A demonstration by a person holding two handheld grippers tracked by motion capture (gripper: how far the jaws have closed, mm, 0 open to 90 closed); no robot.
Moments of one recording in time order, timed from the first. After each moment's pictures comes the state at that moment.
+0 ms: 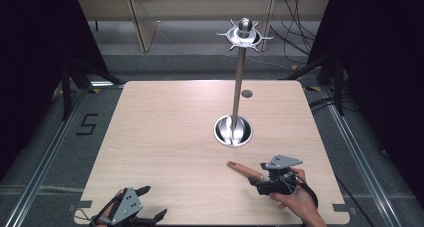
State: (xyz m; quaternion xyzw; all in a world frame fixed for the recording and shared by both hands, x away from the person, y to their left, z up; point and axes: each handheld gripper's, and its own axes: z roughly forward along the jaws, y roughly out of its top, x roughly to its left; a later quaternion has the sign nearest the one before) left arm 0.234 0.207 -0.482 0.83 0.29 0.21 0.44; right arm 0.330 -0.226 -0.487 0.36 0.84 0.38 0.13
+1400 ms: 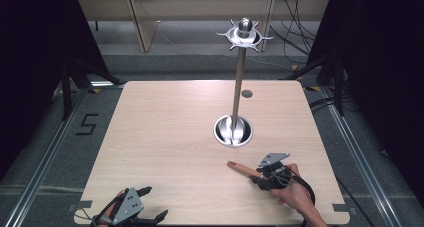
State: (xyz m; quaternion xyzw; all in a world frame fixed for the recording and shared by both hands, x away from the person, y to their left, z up) left arm 0.235 0.206 -0.483 0.83 0.28 0.20 0.44; right arm 0.348 -0.219 -0.500 0.35 0.88 0.30 0.12
